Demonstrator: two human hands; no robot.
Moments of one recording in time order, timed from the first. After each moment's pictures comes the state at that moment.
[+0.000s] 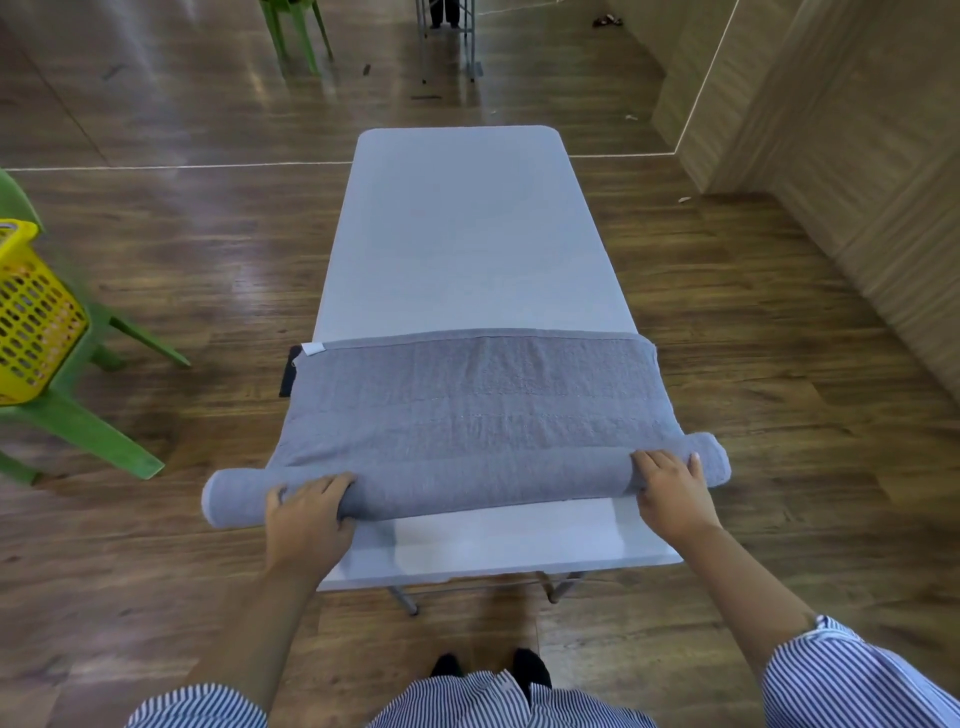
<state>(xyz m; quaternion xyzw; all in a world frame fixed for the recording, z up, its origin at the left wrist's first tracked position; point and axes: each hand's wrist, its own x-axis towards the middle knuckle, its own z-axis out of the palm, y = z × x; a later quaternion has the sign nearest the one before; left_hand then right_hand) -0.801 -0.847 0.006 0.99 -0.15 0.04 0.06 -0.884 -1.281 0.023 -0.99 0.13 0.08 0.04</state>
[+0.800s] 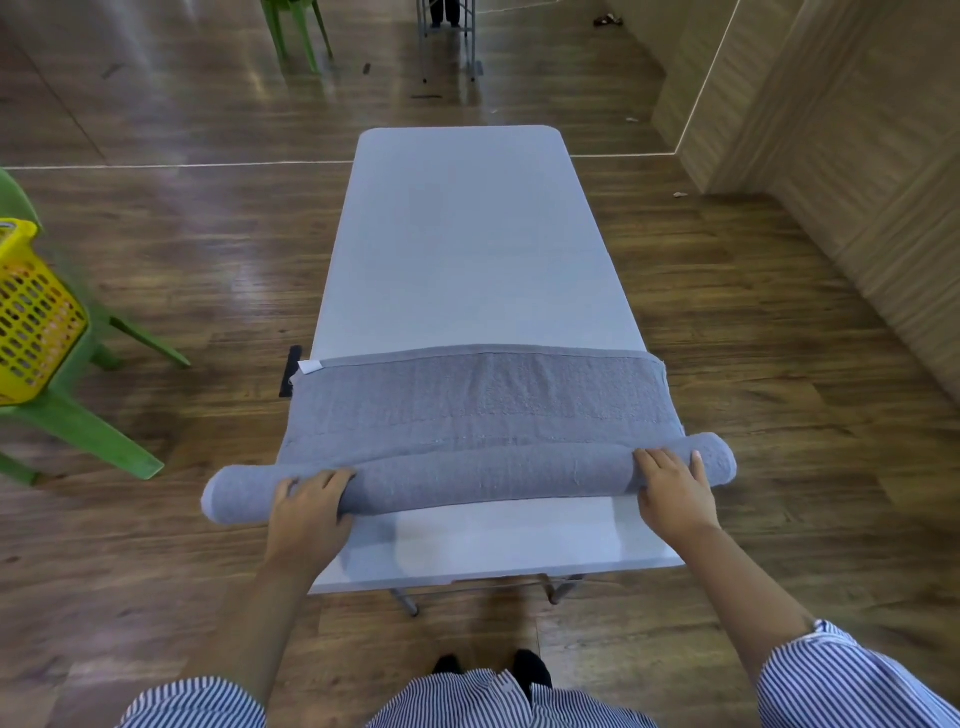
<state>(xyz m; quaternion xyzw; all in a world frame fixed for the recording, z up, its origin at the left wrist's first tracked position) -0.788 -0.843 0.005 0.98 -0.17 0.00 0.08 -0.881 -1.277 0.024 -0.99 0.14 0.08 0.03</state>
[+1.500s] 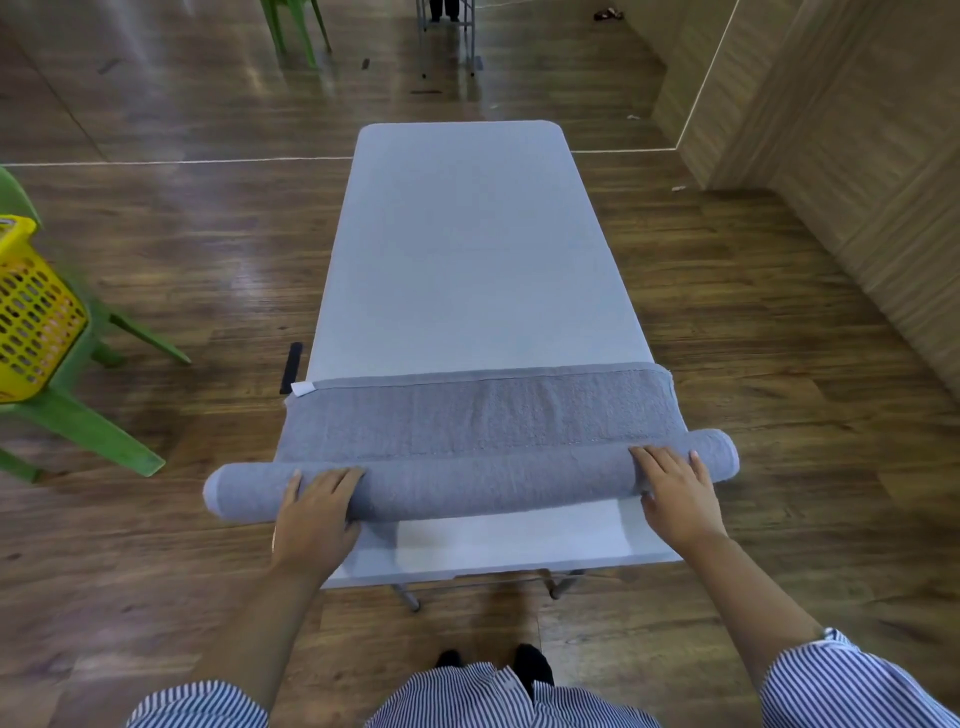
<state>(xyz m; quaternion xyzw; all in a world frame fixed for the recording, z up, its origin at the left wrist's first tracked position) -0.796 -0.845 0.002 0.98 -0.18 -0.03 0.08 -0.891 -1.280 0.011 -0.99 0.11 0.04 0.05</state>
